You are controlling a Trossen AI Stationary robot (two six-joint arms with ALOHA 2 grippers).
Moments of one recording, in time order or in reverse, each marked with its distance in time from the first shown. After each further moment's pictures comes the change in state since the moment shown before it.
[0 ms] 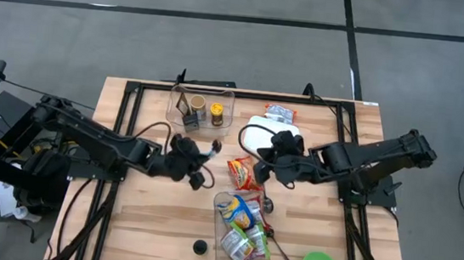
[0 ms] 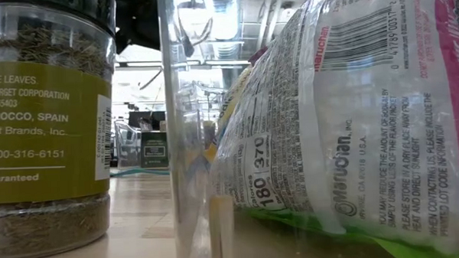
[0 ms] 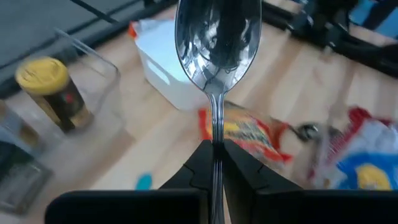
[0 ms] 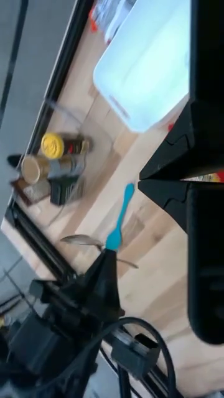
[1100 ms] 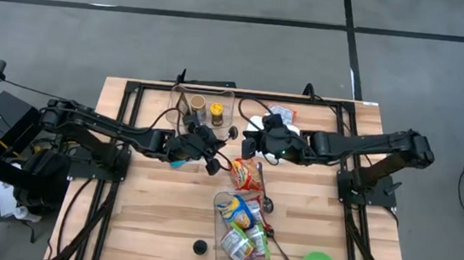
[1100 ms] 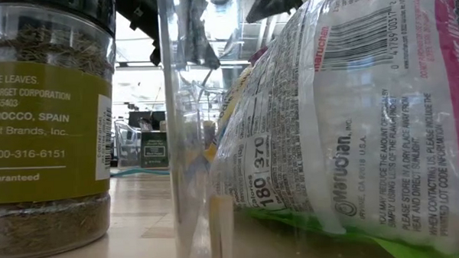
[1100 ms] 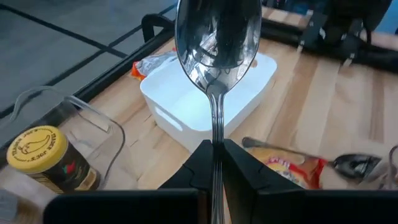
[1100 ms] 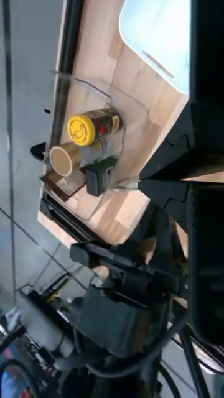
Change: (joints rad) left arm 0.196 0.117 0.000 0.289 0.125 0.319; right arm -0.207 0.001 -0.203 0.480 -0.124 -0.069
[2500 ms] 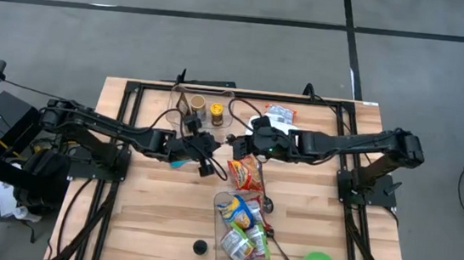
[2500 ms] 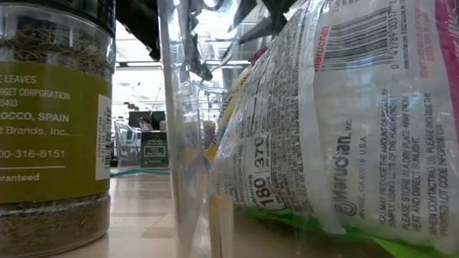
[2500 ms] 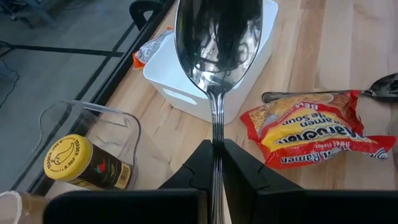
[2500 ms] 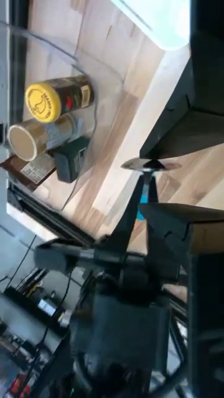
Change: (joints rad) left arm 0.005 -0.002 0.000 -0.119 0.010 0.256; right arm -0.048 0.100 -0.005 0.077 -0.162 0.070
